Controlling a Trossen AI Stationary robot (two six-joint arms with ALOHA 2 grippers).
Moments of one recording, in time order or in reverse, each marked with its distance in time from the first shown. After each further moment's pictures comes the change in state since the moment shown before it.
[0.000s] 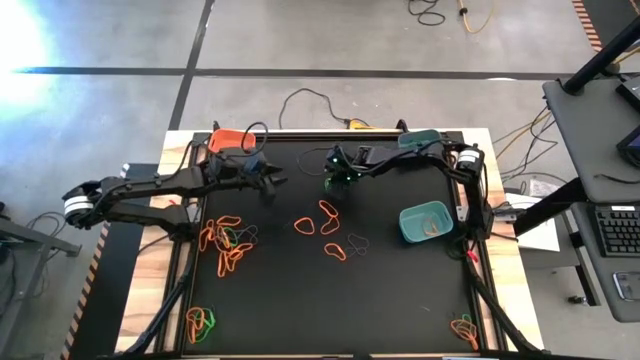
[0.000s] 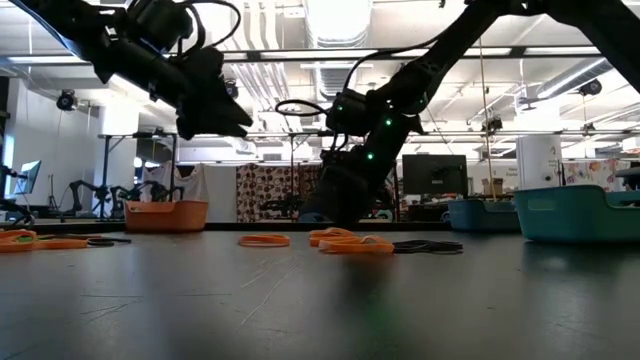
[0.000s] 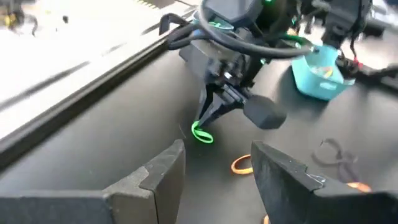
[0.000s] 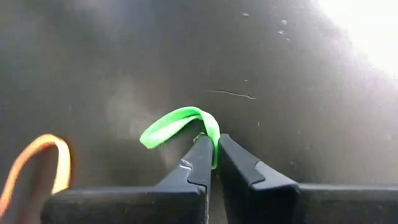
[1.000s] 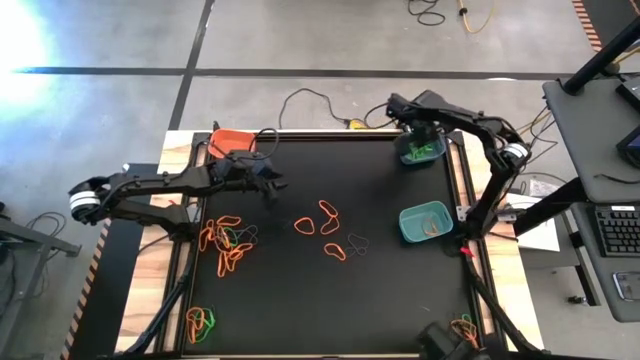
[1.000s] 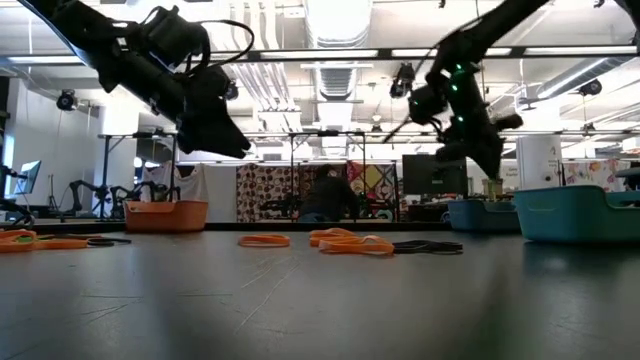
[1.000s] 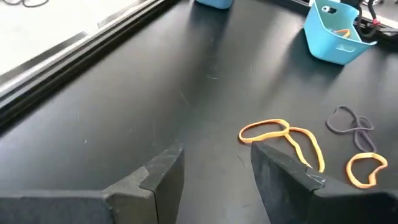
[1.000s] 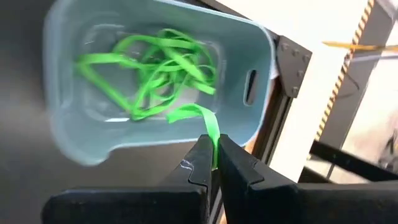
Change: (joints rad) left arm -0.002 0.074 0.001 -0.050 0.013 0.006; right arm -0.462 -0.280 0.076 -0.985 0.447 0.297
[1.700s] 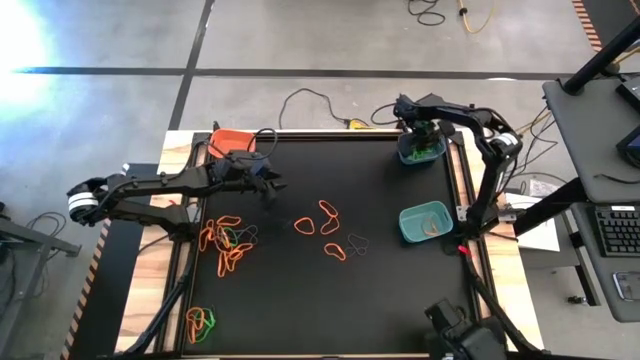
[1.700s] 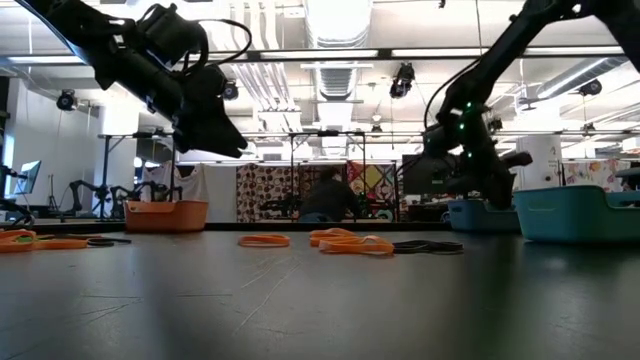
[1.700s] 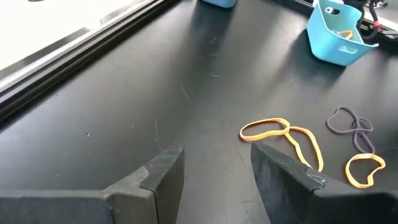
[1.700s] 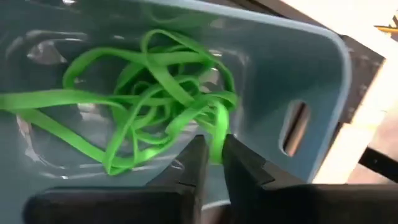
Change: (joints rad) left arm -0.001 -0.017 0.000 -0.025 -0.009 -0.021; right arm -0.160 0.128 -0.085 0.199 -0.082 -0.140
